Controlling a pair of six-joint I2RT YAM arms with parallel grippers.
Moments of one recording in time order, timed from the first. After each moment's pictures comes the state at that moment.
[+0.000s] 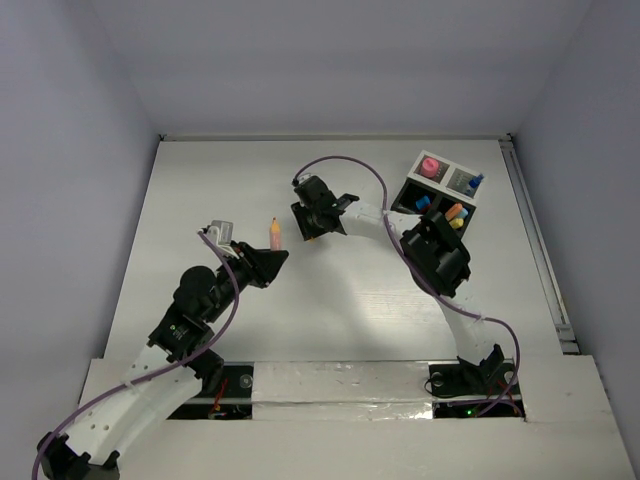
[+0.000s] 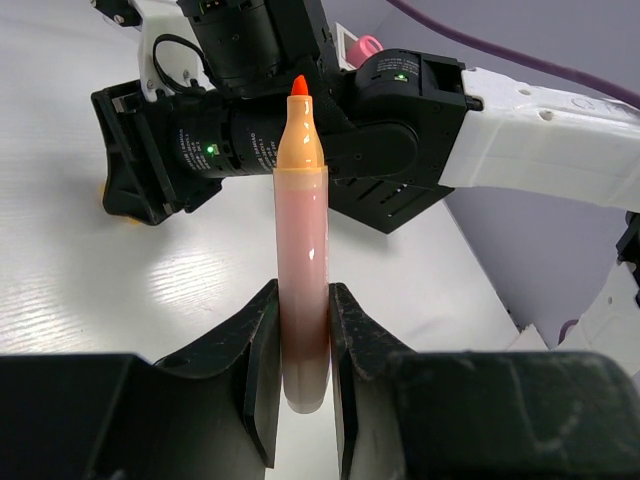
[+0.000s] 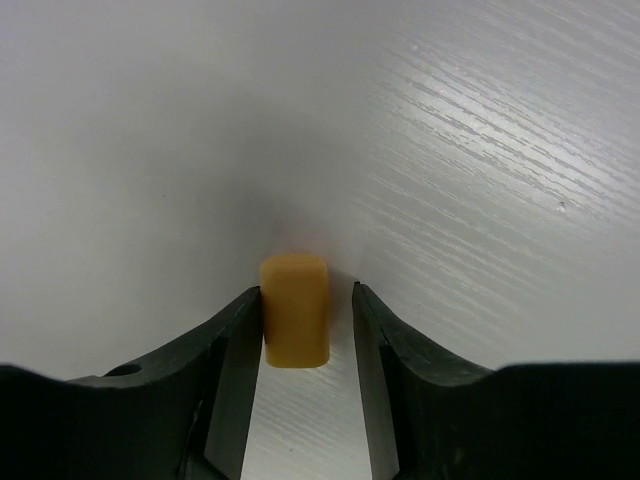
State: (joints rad) left arm -0.59 0.46 0.39 0.03 0.04 -0.65; right arm 0.77 2.25 1.75 -0.38 0.14 0.27
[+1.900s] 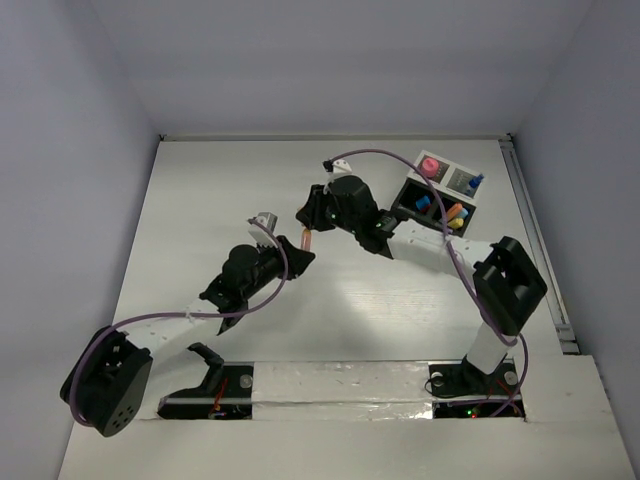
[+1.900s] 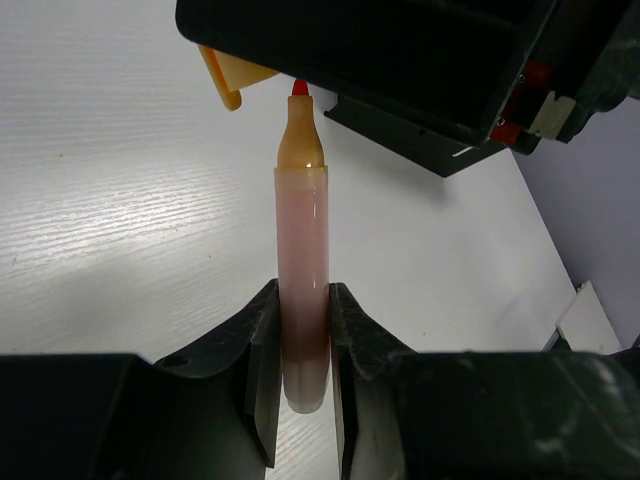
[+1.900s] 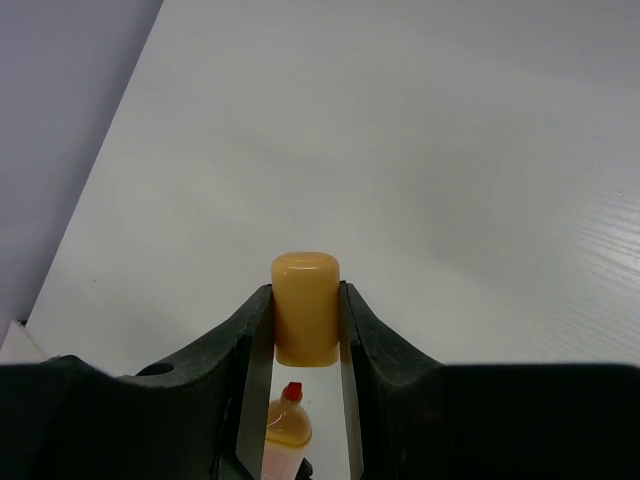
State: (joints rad) left arm -0.61 1.06 0.32 0.53 0.12 -0.65; right arm 0.80 1.73 1.26 0.09 0.05 0.56
